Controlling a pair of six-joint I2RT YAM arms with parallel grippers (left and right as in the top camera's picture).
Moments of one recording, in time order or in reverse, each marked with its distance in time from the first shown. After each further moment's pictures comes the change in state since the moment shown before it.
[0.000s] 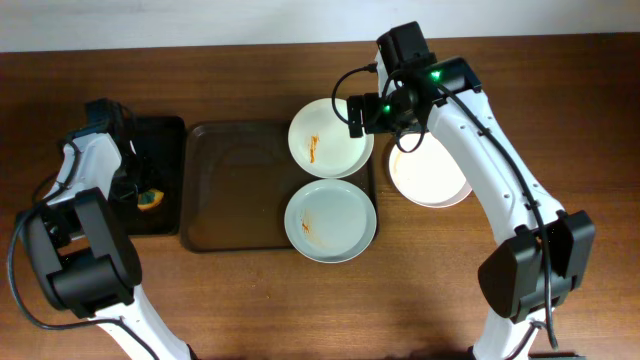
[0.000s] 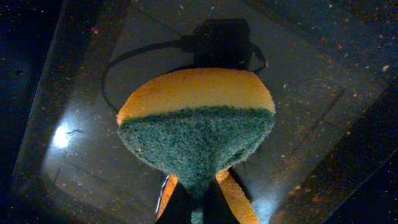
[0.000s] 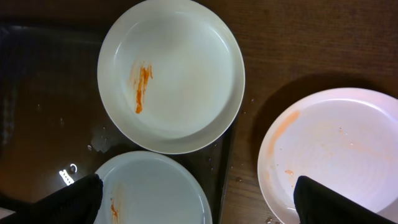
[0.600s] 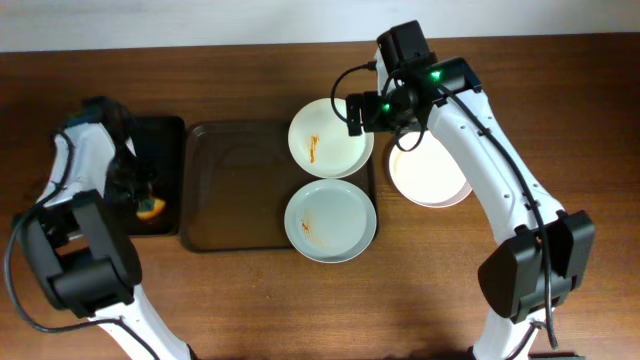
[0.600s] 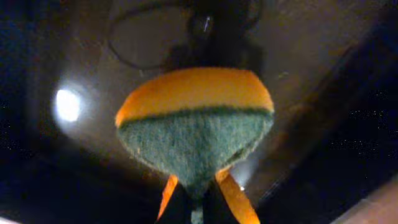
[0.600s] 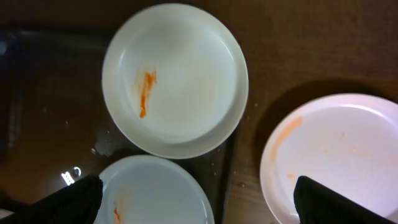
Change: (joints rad) left arm 0.000 0.004 0.111 -0.266 0.033 0.043; right arm 0.000 0.000 0.000 0.019 -0.013 0.000
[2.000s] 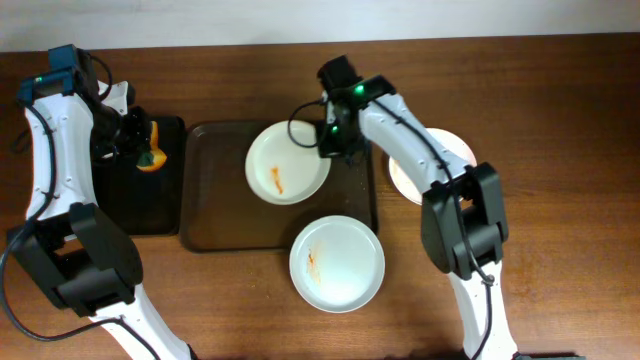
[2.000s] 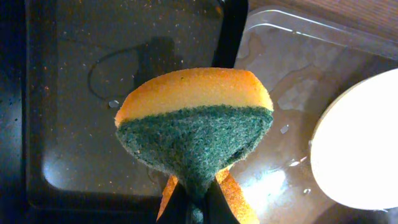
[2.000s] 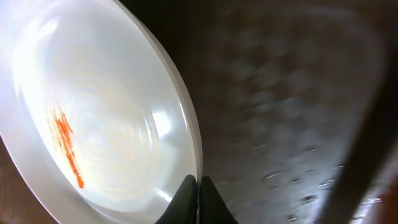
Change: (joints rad) left arm -0.009 0.001 0.348 -0.172 0.269 0.206; right arm 0.130 0.352 0.119 0.030 -0.064 0.073
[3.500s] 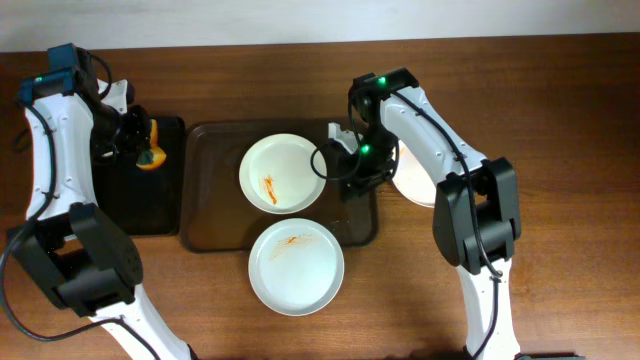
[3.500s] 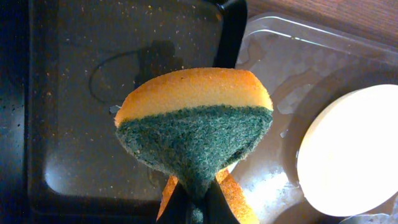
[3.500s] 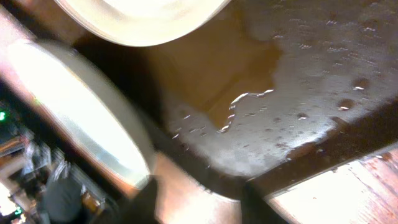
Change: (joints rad) left arm 0.000 0.000 0.000 0.015 0.000 0.000; right arm -0.090 -0.003 -0.008 -0.472 -0.276 -0.586
